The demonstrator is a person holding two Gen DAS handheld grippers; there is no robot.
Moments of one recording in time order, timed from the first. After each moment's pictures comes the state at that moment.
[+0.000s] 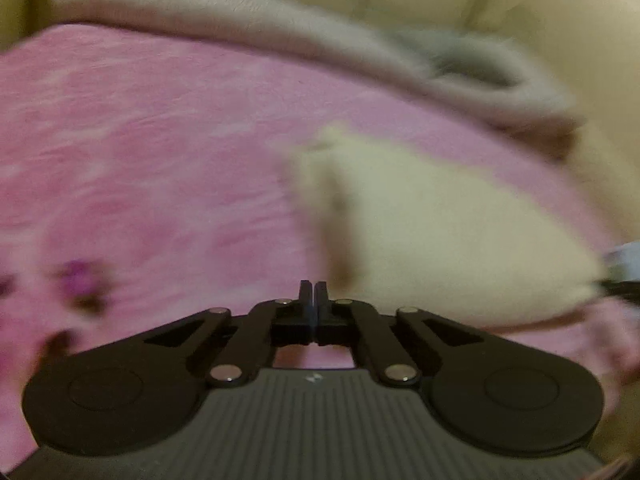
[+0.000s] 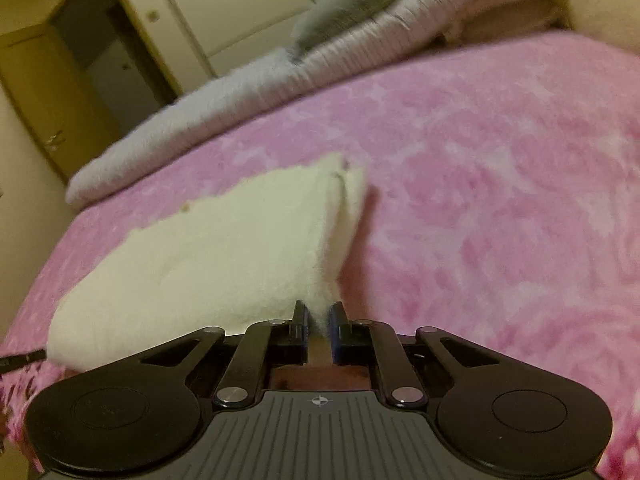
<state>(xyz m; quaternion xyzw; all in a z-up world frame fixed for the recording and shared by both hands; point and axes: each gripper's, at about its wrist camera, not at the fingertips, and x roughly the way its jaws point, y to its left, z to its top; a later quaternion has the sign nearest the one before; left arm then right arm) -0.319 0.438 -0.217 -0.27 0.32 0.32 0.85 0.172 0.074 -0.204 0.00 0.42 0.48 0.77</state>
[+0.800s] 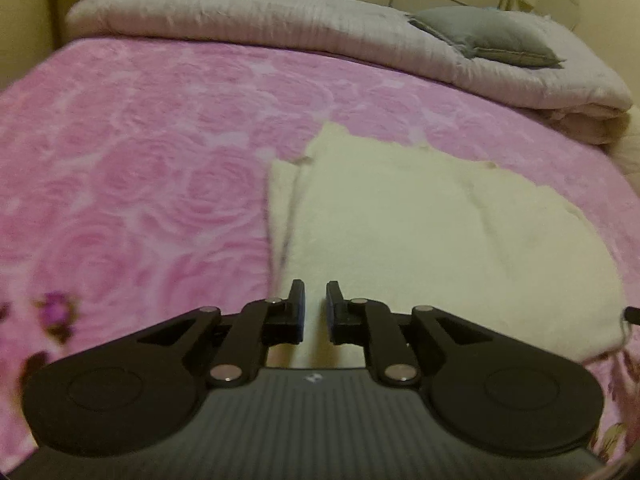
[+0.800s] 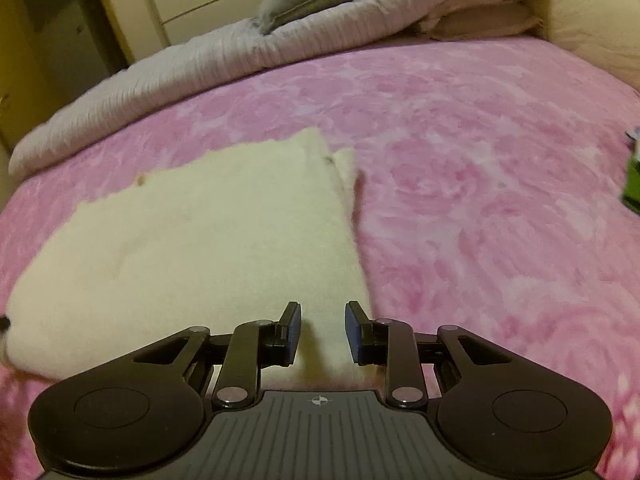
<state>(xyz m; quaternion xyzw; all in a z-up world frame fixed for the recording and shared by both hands) -0.233 0.403 -0.183 -0.23 0.34 0.38 0.83 0.136 0.111 -0.186 -0.07 0.42 0.41 0.81</state>
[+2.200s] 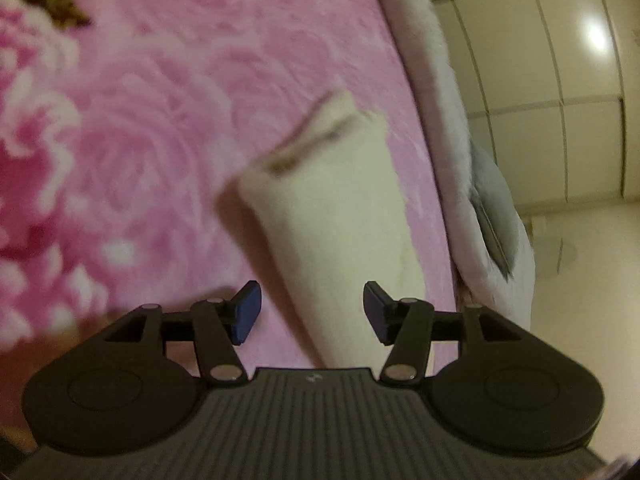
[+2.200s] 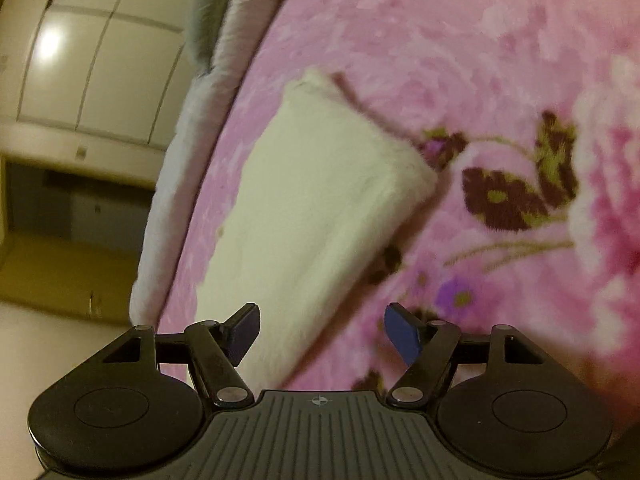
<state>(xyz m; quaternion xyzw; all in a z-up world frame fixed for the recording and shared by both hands) -0.317 0.389 -0.252 -0.67 0.10 0.34 0.66 0.120 0.067 -0.239 0.31 0.58 0.36 0.66</state>
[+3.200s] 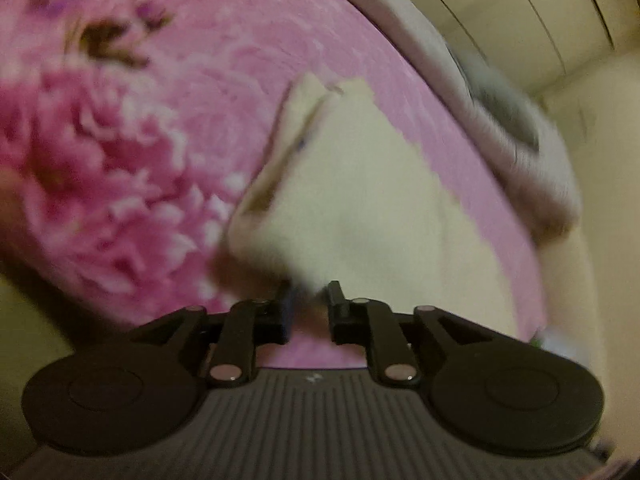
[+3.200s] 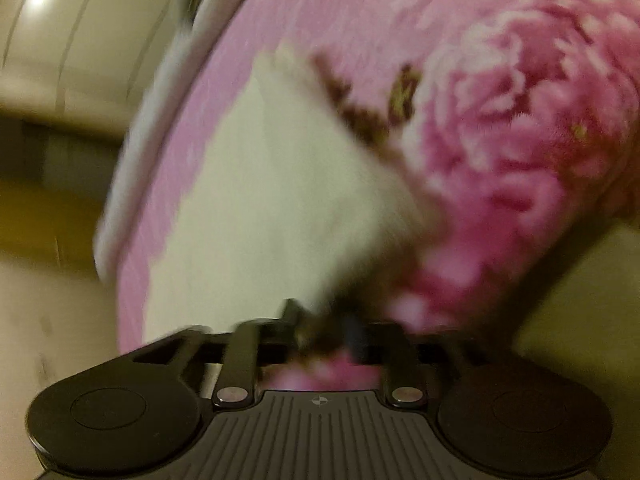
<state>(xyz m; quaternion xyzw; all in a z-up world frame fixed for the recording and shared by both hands) -0.366 0.307 -0.208 -0.49 0.26 0.32 0.77 0.092 -0.018 -0.230 0.17 0.63 0.39 0.65</state>
